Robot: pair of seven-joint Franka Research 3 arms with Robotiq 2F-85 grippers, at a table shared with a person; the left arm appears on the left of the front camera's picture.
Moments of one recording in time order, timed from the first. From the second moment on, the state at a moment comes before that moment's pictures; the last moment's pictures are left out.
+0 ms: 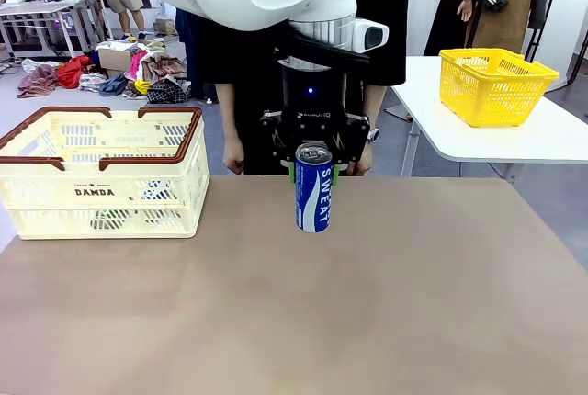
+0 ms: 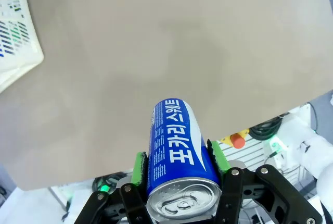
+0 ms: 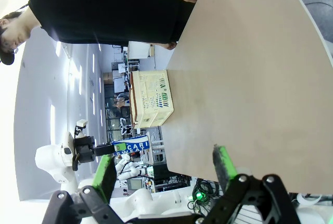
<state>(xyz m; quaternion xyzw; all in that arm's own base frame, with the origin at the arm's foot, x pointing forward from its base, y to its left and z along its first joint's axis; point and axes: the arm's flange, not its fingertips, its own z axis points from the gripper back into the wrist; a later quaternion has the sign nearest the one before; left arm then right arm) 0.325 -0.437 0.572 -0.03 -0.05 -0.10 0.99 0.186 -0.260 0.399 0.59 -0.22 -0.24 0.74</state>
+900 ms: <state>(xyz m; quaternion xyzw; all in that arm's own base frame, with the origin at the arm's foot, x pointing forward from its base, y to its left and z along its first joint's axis) 0.467 -0.134 0.696 -0.09 -0.15 0.12 0.98 0.186 -0.260 0.399 0.59 -0.22 -0.24 0.74</state>
